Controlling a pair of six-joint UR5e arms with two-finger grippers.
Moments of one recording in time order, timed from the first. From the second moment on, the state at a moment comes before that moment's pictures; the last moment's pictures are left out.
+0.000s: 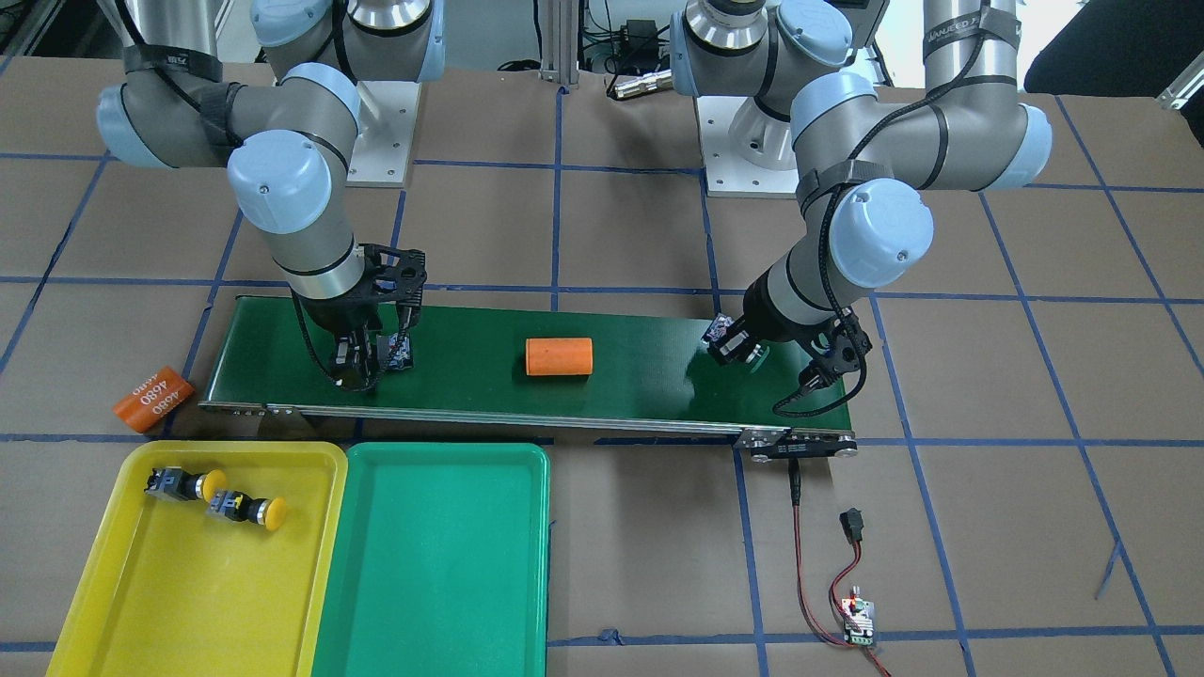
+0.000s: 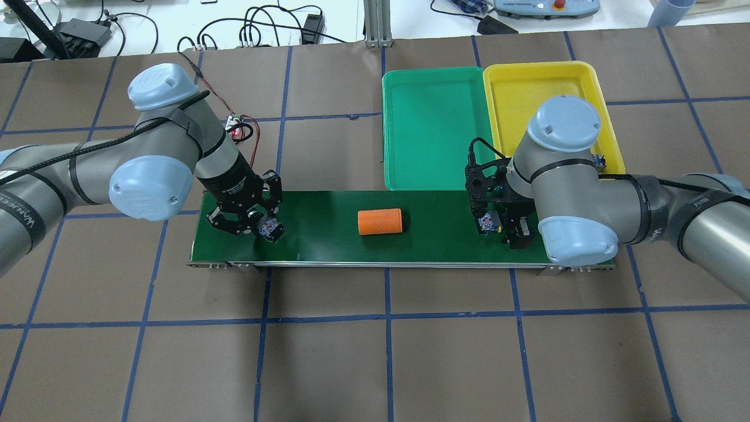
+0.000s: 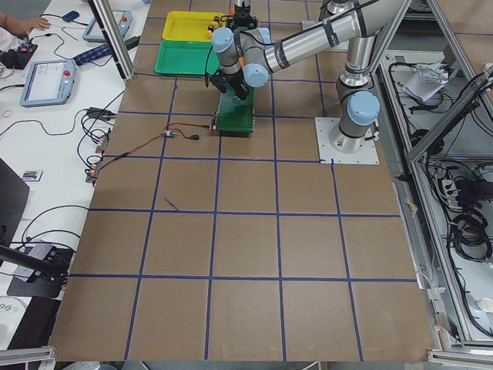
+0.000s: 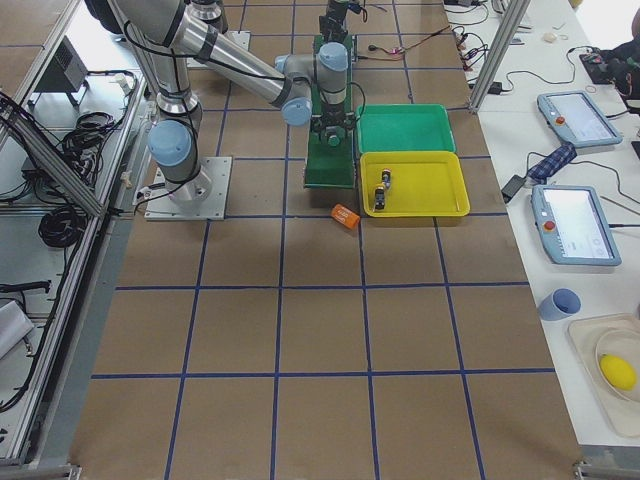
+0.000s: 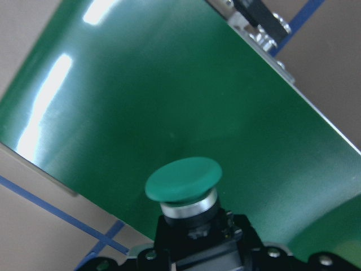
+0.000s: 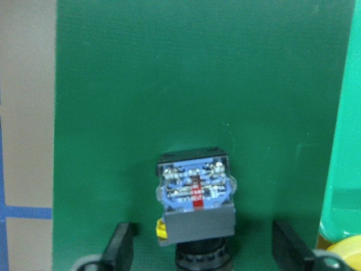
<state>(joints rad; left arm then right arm) -1.54 -1.77 -1.91 -1.24 1.43 -0.66 1.60 -1.41 2.10 -2.29 -1.56 -1.59</state>
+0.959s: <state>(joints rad) -1.55 -1.78 -1.89 -1.15 1.42 -0.61 1.60 -1.37 1.96 -2.25 -1.61 -1.59</state>
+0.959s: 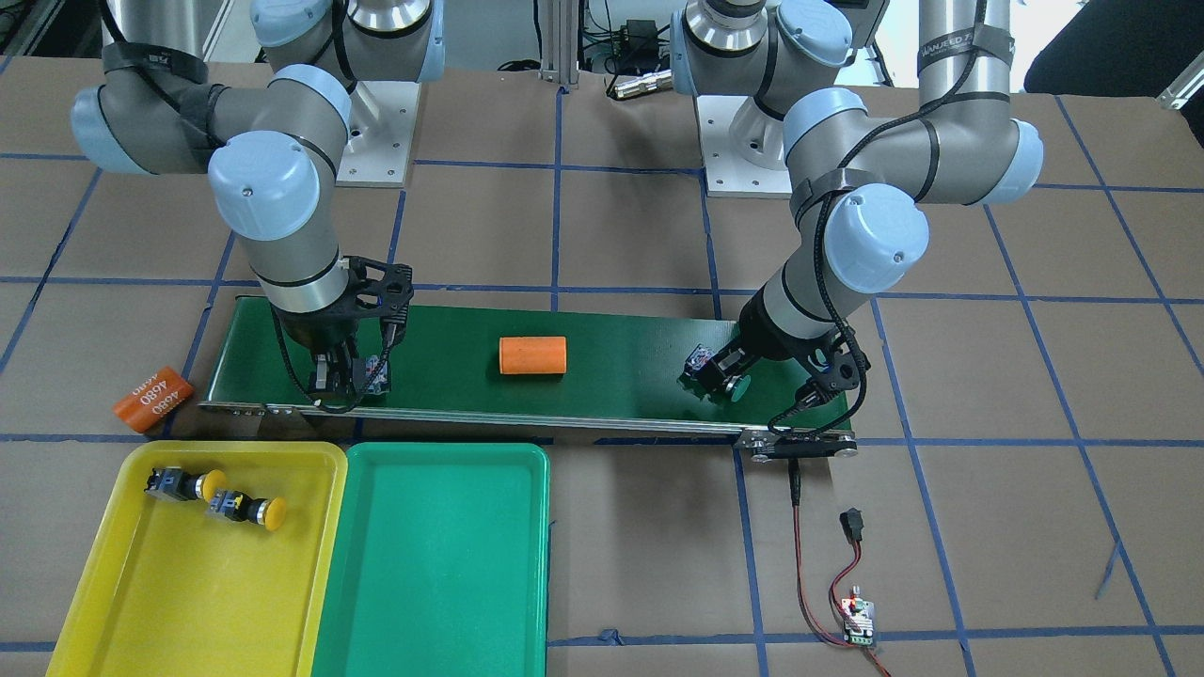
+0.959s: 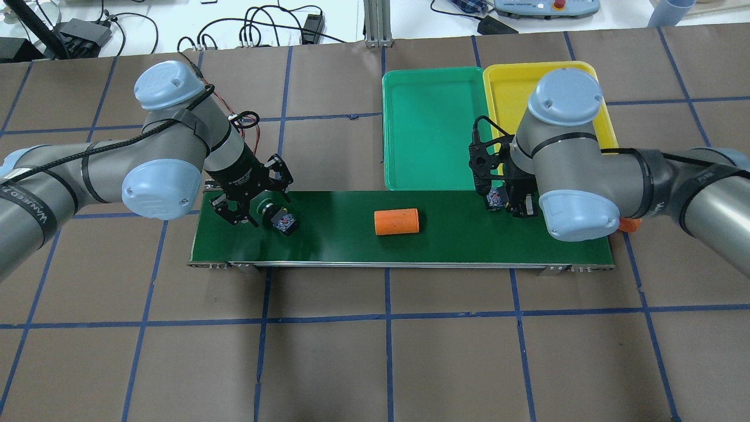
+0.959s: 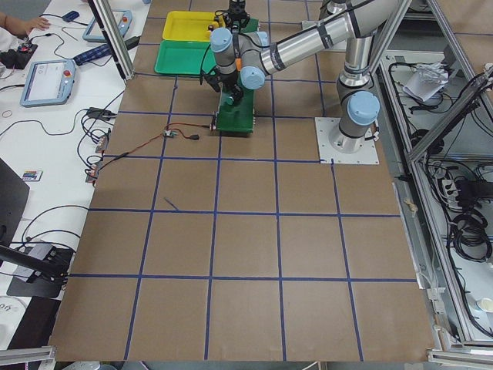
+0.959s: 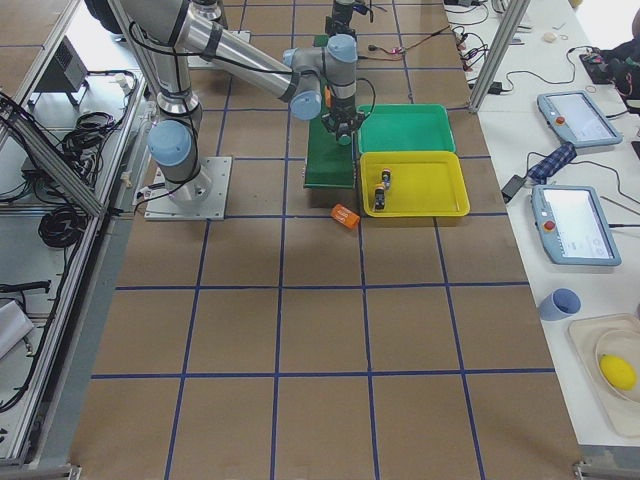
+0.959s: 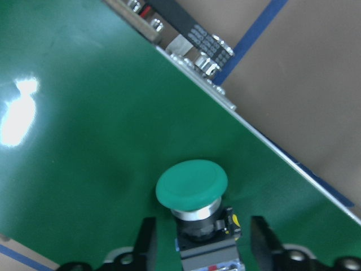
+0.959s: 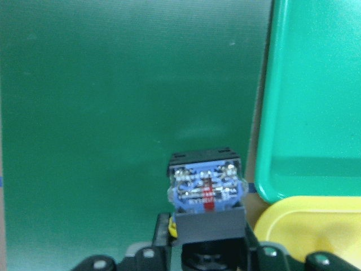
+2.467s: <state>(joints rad) -1.56 -1.63 -1.50 -1.66 1.55 0.04 1.60 -1.21 1.75 -2.16 -1.54 -1.61</state>
